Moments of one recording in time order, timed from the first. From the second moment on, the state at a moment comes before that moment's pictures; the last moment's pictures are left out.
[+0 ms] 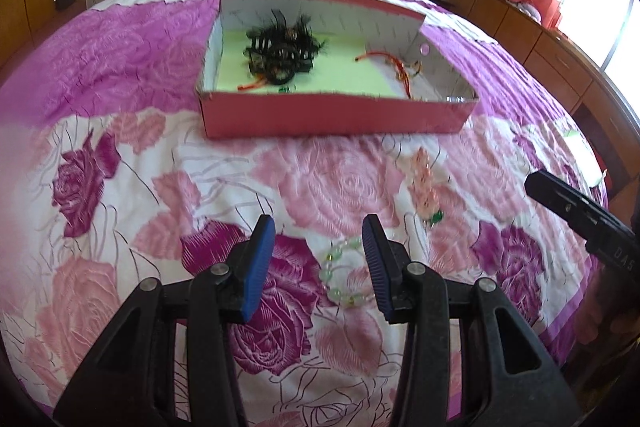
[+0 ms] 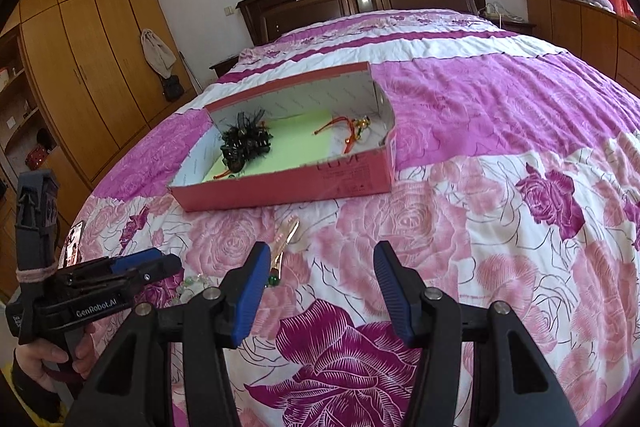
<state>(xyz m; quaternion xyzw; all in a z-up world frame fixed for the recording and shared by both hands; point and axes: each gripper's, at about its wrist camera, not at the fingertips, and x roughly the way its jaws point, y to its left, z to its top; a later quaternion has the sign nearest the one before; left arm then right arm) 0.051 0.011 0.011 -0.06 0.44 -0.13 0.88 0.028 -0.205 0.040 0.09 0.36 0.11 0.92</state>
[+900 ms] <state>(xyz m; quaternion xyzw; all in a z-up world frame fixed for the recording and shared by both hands) 0.046 -0.001 -0.017 -0.03 0.46 -0.15 0.88 0.031 -0.202 0.017 0.10 0.39 0.12 0.91</state>
